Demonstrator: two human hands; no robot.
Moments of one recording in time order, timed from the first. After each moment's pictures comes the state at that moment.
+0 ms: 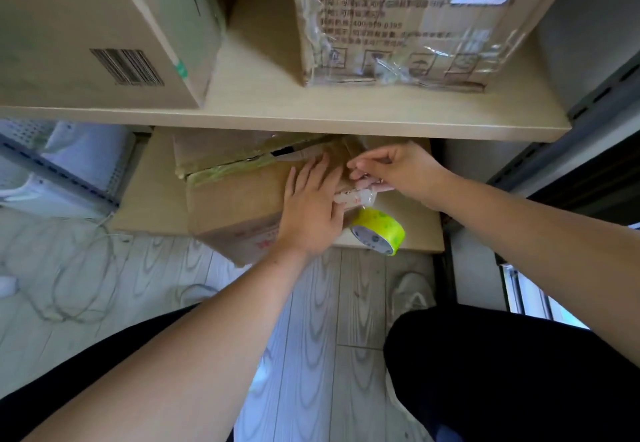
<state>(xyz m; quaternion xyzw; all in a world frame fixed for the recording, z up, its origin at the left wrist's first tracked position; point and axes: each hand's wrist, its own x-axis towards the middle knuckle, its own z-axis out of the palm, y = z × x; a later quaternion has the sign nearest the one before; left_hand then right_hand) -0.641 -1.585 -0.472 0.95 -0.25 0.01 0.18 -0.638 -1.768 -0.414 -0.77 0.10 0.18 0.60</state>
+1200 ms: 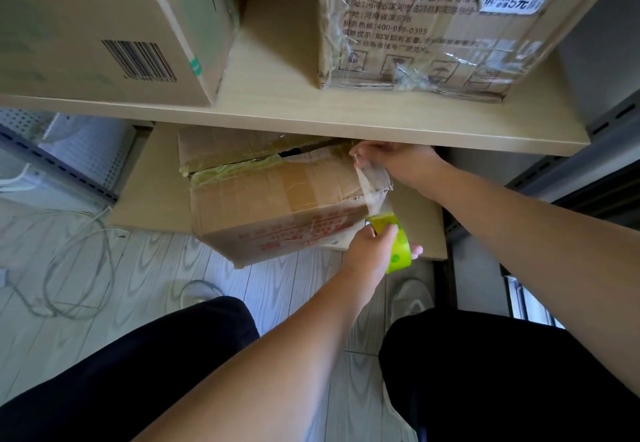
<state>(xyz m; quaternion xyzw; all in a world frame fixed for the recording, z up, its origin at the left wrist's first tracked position) -0.698 -1.655 -0.460 0.59 0.17 -0.37 0.70 -0.599 -1.764 -0.426 -0.80 0.11 0.14 0.57</state>
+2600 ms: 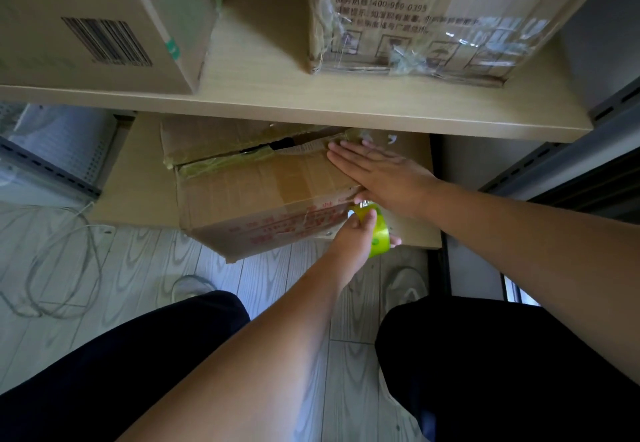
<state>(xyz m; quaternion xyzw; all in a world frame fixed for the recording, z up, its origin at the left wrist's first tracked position) -0.679 -1.645 -0.512 0.64 0.09 -0.39 0.65 -0.618 -1.780 -0.470 -0.95 -0.29 0.10 -0.07</state>
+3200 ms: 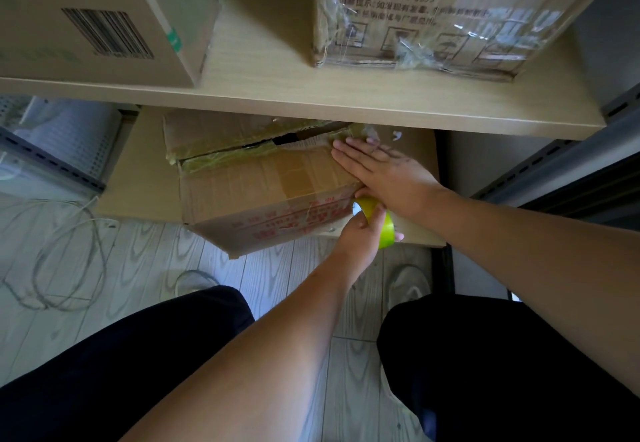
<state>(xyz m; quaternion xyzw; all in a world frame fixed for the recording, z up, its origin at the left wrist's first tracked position) -0.680 -1.649 -0.517 0.72 0.10 -0.37 0.58 -0.624 -1.774 -0.481 -0.96 -0.26 0.05 -0.11</state>
